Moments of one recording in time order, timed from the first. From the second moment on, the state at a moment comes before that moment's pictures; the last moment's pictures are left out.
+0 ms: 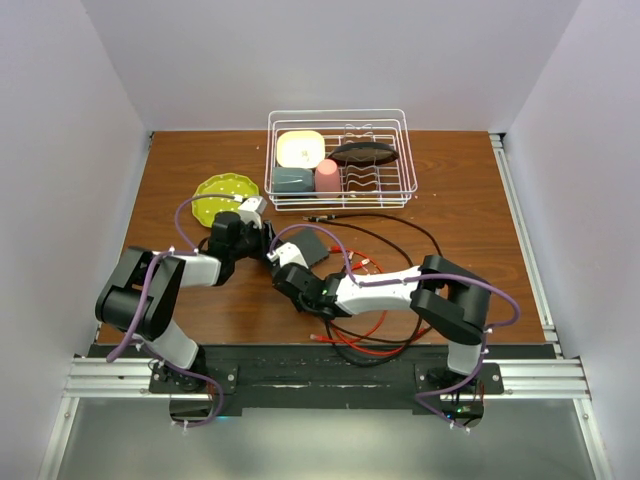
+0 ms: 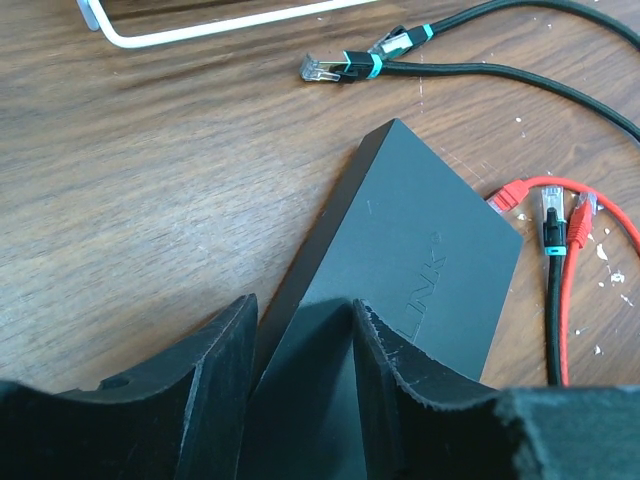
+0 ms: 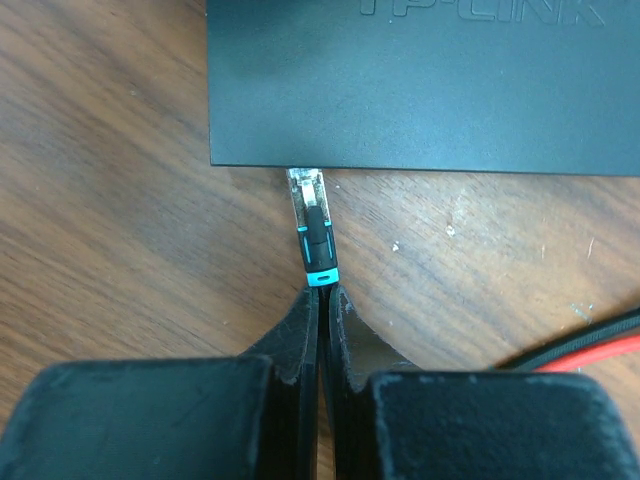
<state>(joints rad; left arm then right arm) -0.29 1.61 0.54 0.52 0.41 -0.29 1.18 1.86 1.08 -0.13 0.43 0.42</state>
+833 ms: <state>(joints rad) -0.30 1.61 0.53 0.53 0.39 -0.31 1.20 1.88 1.11 -0.15 0.48 0.47</state>
